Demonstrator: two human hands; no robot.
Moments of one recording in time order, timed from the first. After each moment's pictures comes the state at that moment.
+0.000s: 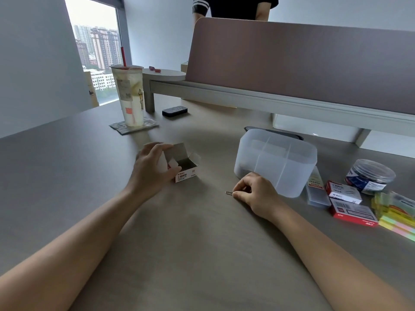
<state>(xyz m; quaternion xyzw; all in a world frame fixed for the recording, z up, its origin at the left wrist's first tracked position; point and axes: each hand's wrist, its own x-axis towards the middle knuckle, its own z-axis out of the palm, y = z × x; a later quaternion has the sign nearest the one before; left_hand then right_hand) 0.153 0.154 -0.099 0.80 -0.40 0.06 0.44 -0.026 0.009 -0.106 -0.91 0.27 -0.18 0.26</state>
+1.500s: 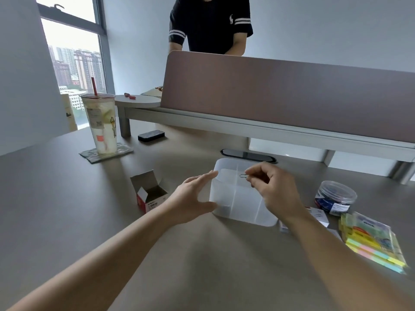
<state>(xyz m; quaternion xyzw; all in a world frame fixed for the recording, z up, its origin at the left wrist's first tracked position) 0.088 0.074 -0.074 0.73 -0.59 -0.13 0.33 -0.071 -0.021 -0.039 -0.84 0.26 -0.38 0.29</state>
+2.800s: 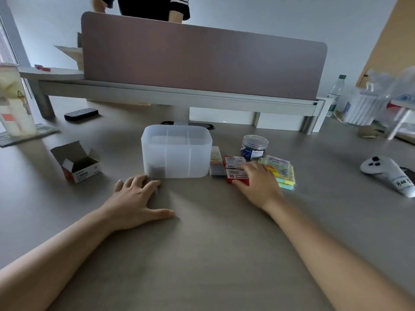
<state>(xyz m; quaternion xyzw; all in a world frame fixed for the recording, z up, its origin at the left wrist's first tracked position) 0.031 0.106 -0.111 0.79 -0.61 -0.07 0.03 -0.201 -0.034 -0.102 -0.87 0.45 -0.20 0.04</state>
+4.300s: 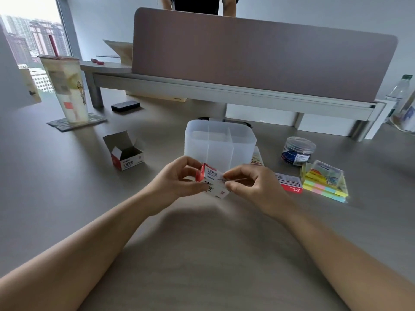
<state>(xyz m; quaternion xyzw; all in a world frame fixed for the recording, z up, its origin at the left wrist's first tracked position) 0.025 0.113 -0.096 0.56 -0.50 -0.36 0.56 -0.140 0.022 -0.082 -0.85 0.22 -0.27 0.39</state>
